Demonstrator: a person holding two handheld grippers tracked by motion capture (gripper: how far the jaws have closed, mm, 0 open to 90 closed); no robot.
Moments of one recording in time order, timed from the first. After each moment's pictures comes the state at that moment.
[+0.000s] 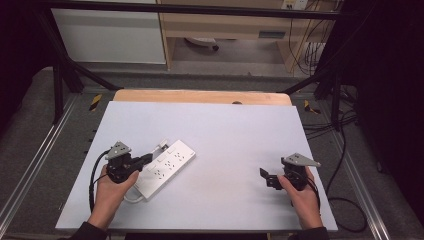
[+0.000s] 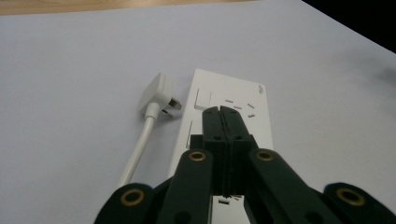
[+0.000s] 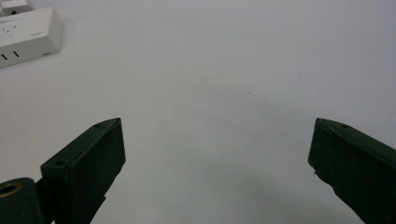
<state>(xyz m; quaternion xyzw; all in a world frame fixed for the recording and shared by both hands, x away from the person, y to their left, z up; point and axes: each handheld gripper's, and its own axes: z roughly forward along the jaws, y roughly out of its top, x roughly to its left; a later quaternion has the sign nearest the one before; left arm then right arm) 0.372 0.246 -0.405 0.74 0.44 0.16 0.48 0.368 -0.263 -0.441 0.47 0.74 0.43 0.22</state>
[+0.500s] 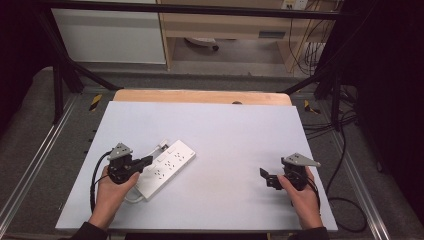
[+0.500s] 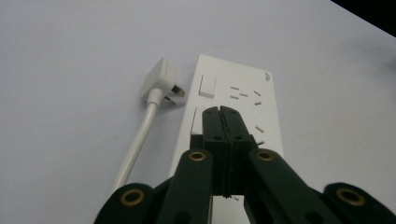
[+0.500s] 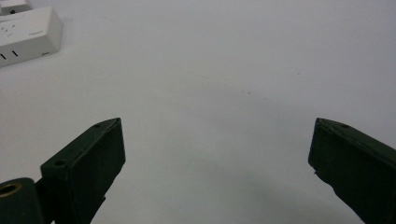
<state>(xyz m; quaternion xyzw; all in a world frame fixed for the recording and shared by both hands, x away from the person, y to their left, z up) 0.375 0.246 -0.413 0.75 0.45 0.16 0.46 0.369 -0.263 -0.442 0.47 0.74 0.43 0.22</state>
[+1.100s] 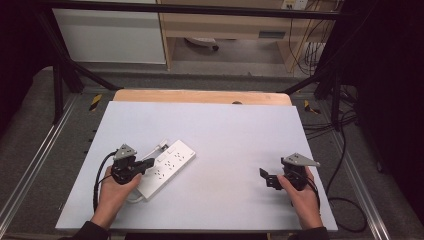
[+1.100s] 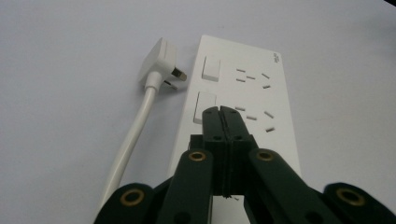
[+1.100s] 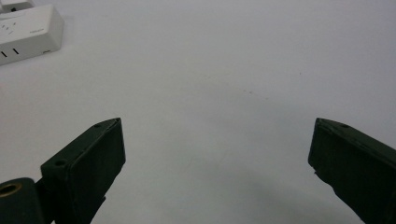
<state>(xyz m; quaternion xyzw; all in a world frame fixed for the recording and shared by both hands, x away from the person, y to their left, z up) 0.380 0.242 -0.423 0.77 0.45 0.15 0.44 0.369 -0.262 -0.442 0.47 0.74 0.43 0.22</state>
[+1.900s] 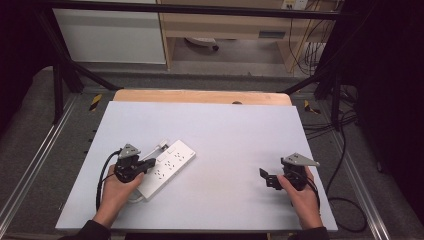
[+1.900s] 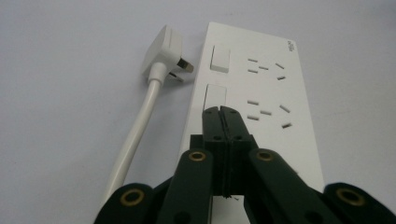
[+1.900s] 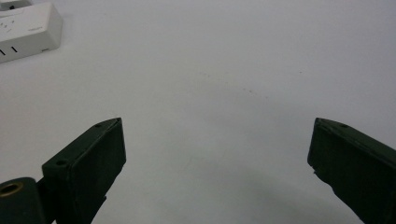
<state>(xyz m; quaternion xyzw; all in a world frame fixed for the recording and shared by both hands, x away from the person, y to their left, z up) 0.388 0.238 -0.431 0.78 0.45 0.15 0.42 0.369 -0.263 -0.442 0.47 0.74 0.43 0.22</state>
